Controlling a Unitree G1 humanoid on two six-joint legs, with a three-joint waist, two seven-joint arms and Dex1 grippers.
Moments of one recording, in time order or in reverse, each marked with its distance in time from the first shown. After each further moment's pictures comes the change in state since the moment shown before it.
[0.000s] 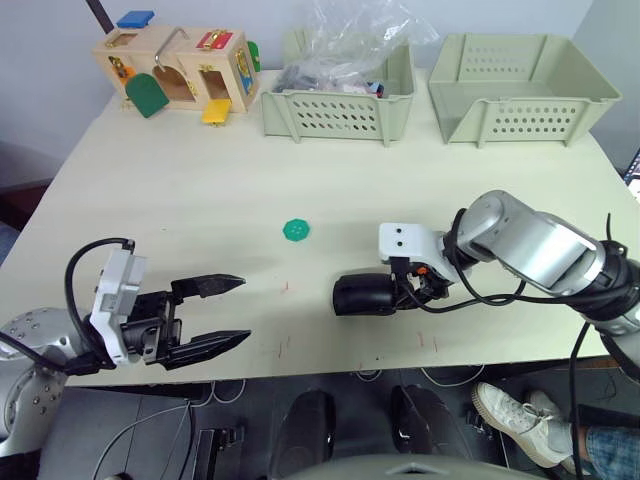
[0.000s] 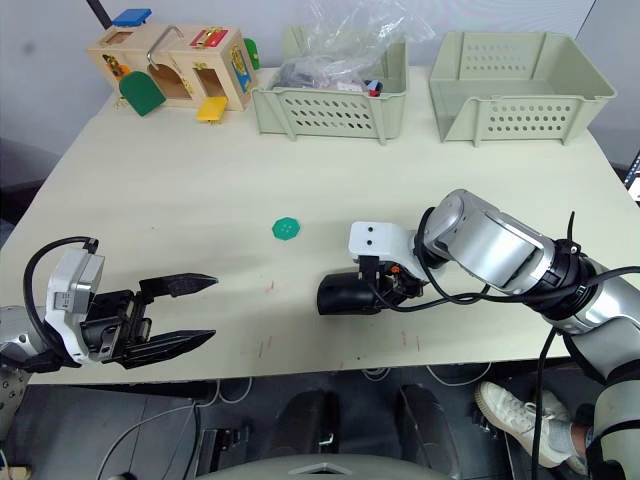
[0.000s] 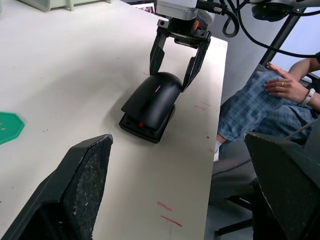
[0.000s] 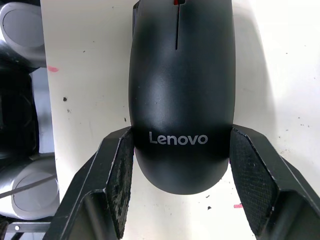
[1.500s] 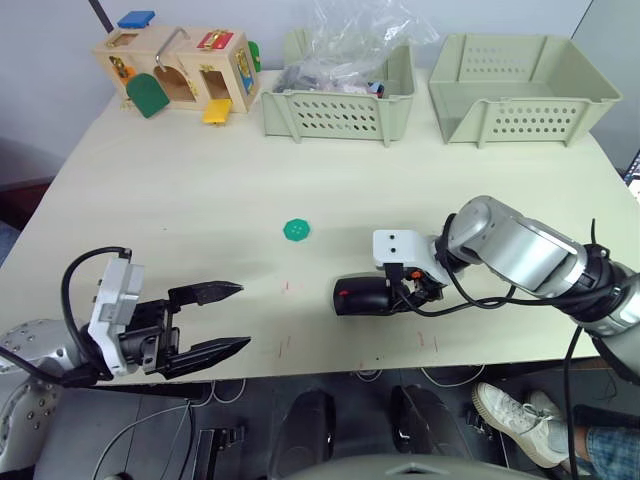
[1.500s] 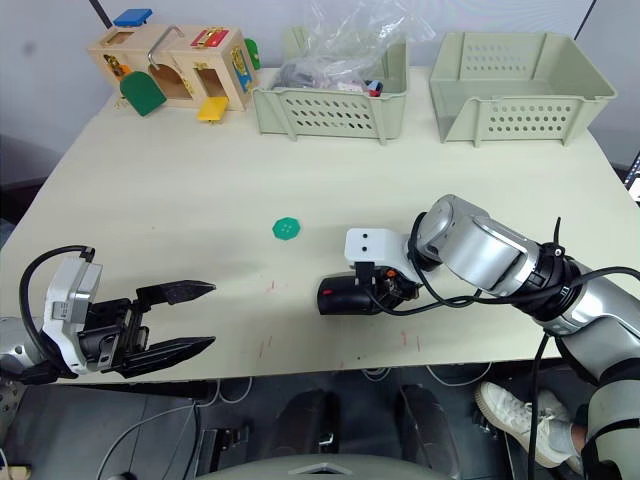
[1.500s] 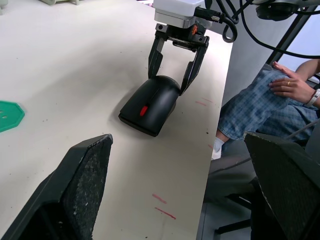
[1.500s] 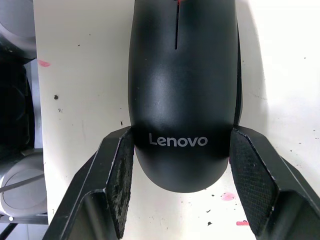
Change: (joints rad) left arm 0.066 -0.010 0.029 -0.042 -0.009 0.000 0.029; right arm 0.007 0.036 0.040 0.046 -0.065 -0.045 0.029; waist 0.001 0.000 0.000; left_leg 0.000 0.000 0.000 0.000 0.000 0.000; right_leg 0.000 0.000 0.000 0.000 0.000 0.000
